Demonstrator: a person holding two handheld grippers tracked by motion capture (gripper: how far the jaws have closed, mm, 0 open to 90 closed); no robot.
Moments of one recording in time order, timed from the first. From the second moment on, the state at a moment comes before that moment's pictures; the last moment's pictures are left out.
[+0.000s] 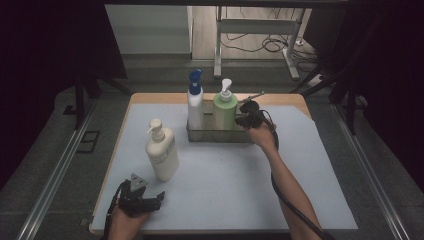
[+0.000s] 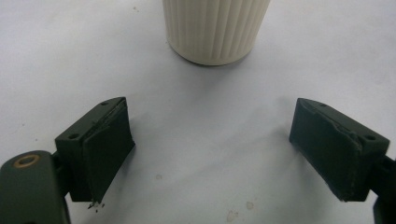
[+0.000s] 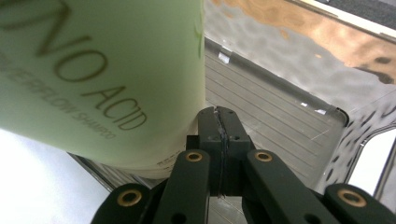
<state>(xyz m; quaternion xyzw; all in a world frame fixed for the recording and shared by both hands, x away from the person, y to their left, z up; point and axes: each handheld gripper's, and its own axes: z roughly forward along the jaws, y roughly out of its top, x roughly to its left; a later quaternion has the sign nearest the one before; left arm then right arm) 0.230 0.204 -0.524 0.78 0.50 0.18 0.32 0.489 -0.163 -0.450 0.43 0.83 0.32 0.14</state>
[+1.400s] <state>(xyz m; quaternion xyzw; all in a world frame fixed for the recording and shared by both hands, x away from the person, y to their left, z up) 0.230 0.204 -0.524 0.78 0.50 0.18 0.32 0.483 -0.135 -0.456 0.41 0.85 0.31 0.14</state>
